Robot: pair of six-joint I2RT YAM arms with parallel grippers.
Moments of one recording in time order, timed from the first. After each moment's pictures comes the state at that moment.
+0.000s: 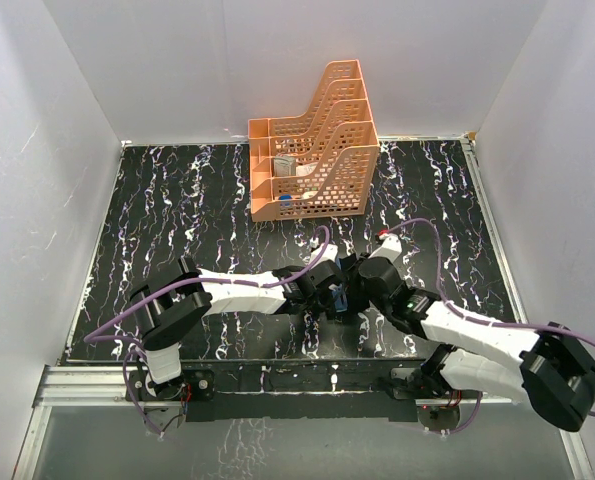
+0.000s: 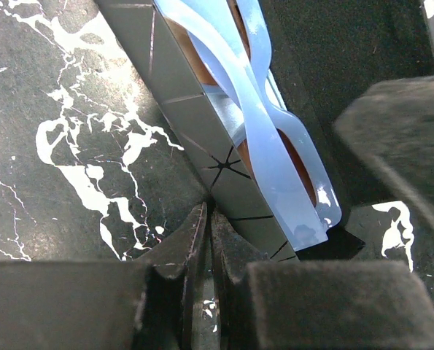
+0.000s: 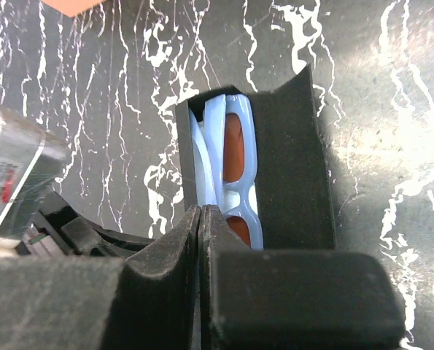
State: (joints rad) left arm -1.13 1.80 1.03 -0.21 -0.33 -0.70; right arm 0.78 1.06 0.41 0.07 0.35 0.84
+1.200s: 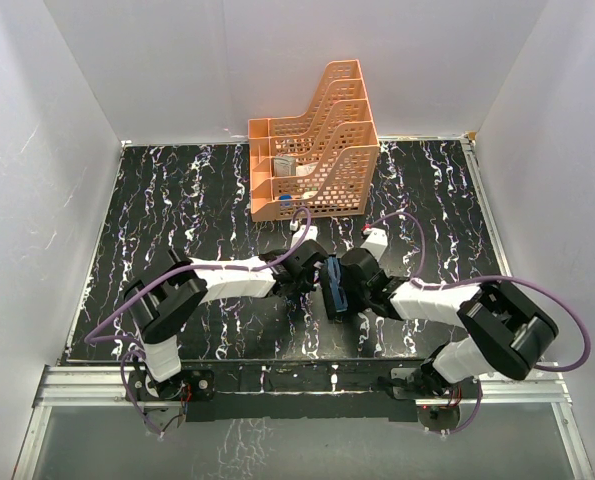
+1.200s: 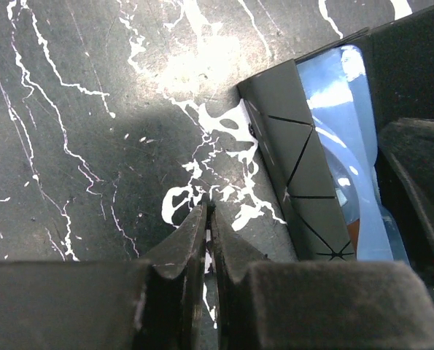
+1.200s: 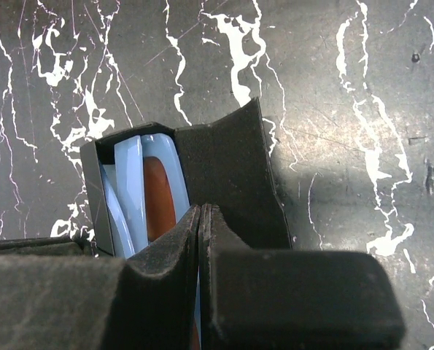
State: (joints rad) left arm -0.99 1.80 1.02 -0.20 -0.36 -0.67; right arm 0.74 1.39 0.48 0.19 0.44 0.75
